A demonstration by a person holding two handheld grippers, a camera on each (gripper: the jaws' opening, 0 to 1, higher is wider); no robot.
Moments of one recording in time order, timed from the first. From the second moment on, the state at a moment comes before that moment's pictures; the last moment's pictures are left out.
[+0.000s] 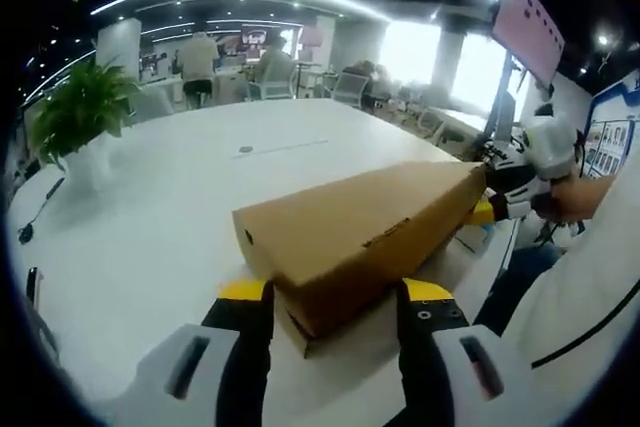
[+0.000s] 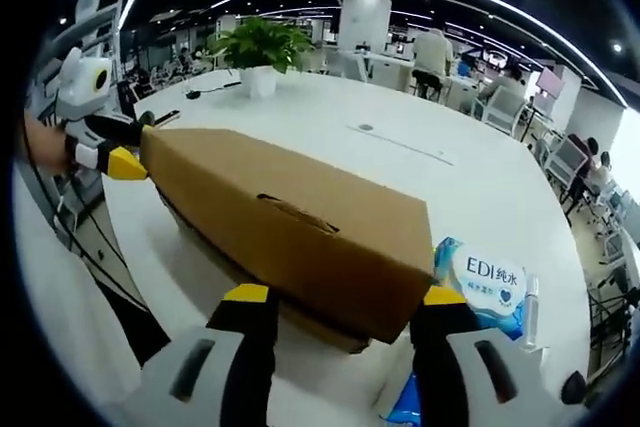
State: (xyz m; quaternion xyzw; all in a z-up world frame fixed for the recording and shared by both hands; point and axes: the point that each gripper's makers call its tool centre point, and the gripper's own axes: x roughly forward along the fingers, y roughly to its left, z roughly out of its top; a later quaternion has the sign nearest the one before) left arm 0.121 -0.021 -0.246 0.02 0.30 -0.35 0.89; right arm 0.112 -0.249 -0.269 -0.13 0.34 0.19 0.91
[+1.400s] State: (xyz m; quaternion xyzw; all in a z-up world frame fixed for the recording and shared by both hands) left arm 0.112 -0.029 -0.266 0.04 0.32 -0.36 0.87; right arm 0.100 -0.250 -0.293 -0.15 0.38 0.21 0.89
